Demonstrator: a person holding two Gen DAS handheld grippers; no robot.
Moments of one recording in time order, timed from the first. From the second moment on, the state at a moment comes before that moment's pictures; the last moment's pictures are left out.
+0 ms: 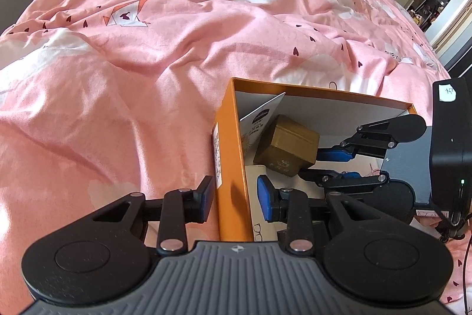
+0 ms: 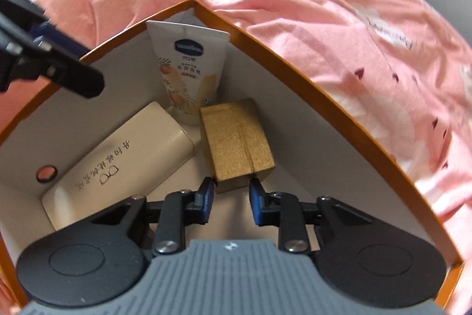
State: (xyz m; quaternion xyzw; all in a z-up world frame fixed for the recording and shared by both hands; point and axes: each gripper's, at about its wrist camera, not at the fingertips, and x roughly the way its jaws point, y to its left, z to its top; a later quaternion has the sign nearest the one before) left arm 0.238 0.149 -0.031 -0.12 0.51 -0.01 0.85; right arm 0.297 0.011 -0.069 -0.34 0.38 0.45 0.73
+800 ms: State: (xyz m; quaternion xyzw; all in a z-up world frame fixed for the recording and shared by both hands) left arm 0.240 0.142 -0.034 -0.13 0.50 -0.03 0.85; right arm 0.271 0.029 -0.080 -0.43 0.30 0.46 0.72
